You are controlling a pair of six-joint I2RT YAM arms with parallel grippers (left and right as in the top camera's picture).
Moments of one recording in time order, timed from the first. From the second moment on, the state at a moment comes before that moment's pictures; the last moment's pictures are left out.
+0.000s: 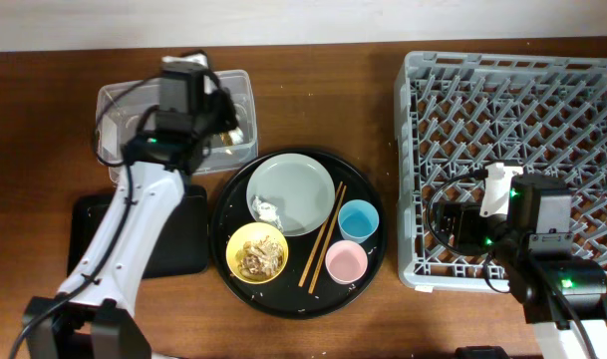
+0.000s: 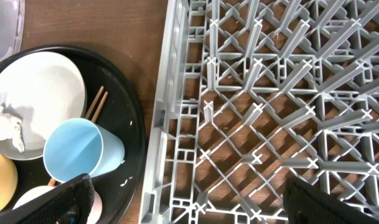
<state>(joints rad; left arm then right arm) -0.17 1.61 1.34 -0.38 -0.04 -0.33 0.01 0.90 0.95 -0.91 -0.10 0.08</state>
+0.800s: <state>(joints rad) -0.43 1.82 1.25 -0.80 0.04 -0.27 0.01 0.92 0.95 -0.92 -0.09 0.08</state>
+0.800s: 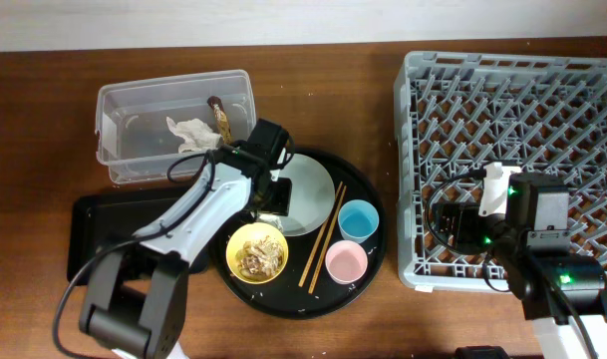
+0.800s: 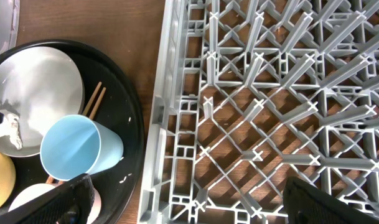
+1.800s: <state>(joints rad) -0.16 1.77 1.59 -0.66 -0.28 -0.25 0.01 0.92 0.95 -0.93 -0.09 0.08</state>
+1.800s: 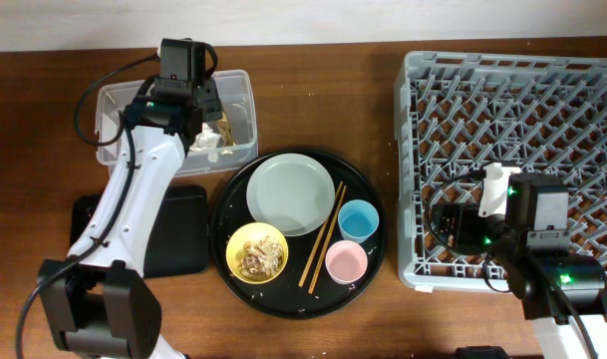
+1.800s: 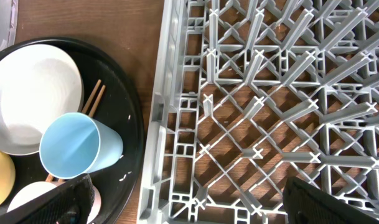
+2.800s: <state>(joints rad) -0.72 1.76 1.20 -0.95 0.44 -0.10 0.01 0.92 0.95 -0.96 -0.09 0.08</state>
